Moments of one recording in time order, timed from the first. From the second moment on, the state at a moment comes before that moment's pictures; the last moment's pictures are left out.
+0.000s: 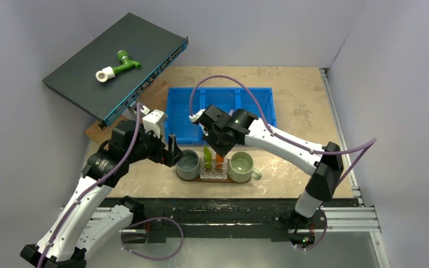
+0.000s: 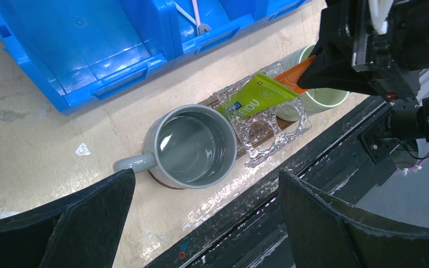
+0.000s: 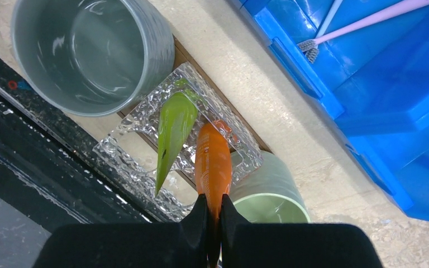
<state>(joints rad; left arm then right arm) -0.44 0.75 0.92 -0.76 0.28 -0.22 0.99 1.68 1.61 -1.08 0.12 0.15</state>
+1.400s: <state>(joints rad) -0.44 0.78 0.92 -0.75 0.28 -0.22 0.99 1.66 1.72 -1.03 0.22 0.16</state>
